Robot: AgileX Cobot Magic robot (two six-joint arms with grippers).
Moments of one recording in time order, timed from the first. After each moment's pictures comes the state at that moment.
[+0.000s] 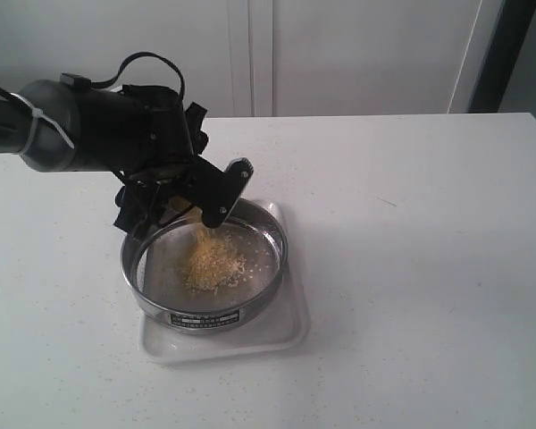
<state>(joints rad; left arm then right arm) -0.71 1.91 -1.35 0.94 0.73 0.74 0.08 0.00 -0.01 -0.01 0.34 0.08</state>
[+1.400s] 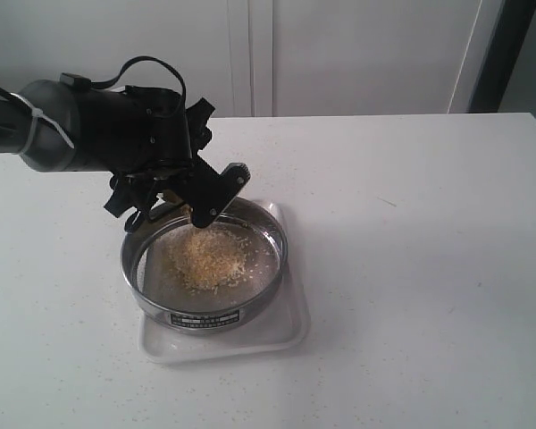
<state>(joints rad) -0.71 1.91 -1.35 1.05 0.72 0.82 0.08 0.00 -0.01 -0.01 0.34 0.08</state>
